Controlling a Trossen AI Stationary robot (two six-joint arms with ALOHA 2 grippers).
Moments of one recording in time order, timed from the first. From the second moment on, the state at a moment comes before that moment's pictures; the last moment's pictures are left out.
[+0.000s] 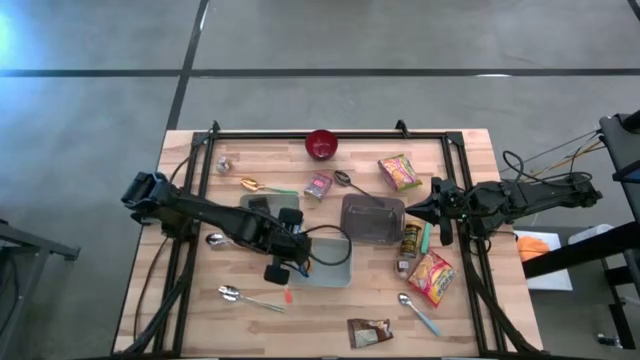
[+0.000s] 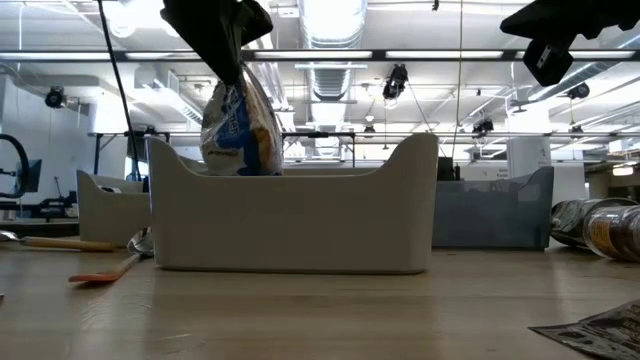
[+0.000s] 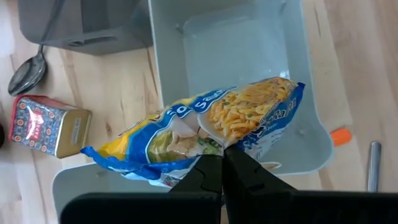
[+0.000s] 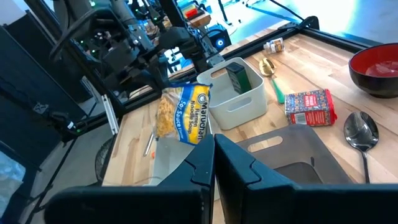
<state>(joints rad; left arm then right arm) -0.31 1.70 1.46 -1.00 -0.21 -0.03 0.22 0.44 0.49 -0.27 0.23 0.52</state>
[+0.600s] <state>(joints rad) -0.35 1.79 1.45 -1.00 -0.21 -0.07 0.22 0.44 0.49 -0.27 0.22 0.52</state>
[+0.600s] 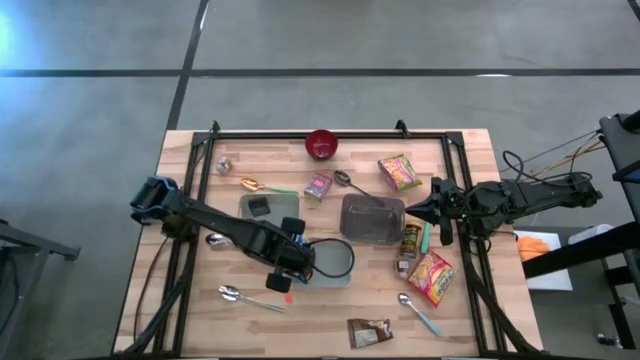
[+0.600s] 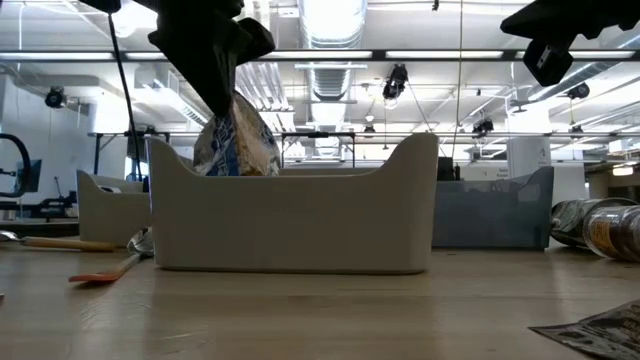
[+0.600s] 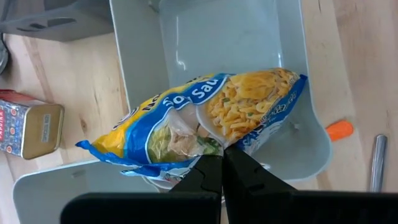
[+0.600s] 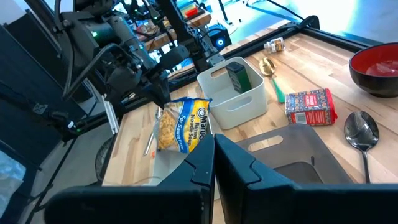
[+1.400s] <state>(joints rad) -0.36 1.79 1.45 -1.07 -0.13 -0.08 0.22 0.44 0.48 -0.28 0.22 0.52</state>
